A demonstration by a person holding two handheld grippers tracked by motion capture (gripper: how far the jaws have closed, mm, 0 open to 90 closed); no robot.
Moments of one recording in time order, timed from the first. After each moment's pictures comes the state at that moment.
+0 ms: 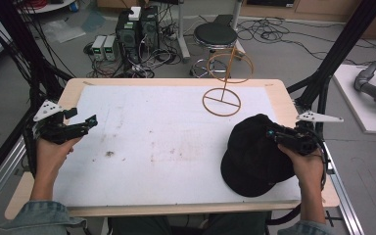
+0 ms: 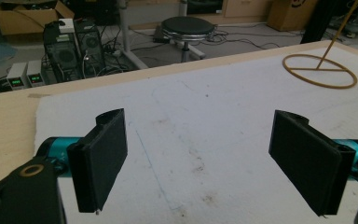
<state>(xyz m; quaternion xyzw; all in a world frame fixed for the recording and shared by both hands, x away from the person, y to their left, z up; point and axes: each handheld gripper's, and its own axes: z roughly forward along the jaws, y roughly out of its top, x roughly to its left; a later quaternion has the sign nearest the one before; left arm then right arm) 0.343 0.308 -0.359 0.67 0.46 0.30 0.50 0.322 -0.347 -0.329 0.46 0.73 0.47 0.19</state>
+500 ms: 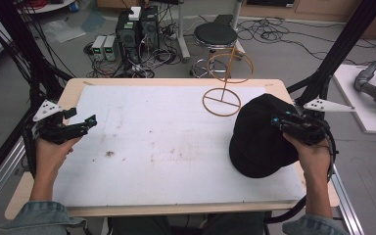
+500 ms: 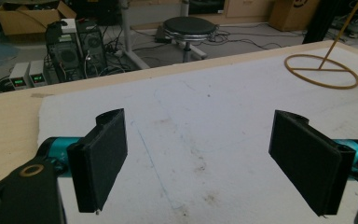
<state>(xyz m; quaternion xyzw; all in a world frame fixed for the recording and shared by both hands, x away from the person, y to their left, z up) 0.342 0.309 -0.358 0.67 0.46 0.30 0.50 0.324 -0.345 -0.288 0.42 0.73 0.48 0.24</state>
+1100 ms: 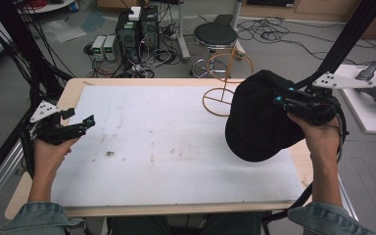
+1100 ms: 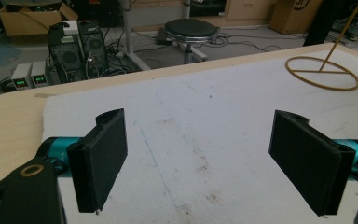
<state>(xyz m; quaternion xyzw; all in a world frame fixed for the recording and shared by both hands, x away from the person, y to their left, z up) 0.340 0.314 -0.359 0.66 0.46 0.30 0.50 0.333 -0.333 -0.225 0.35 0.74 0.52 0.27</state>
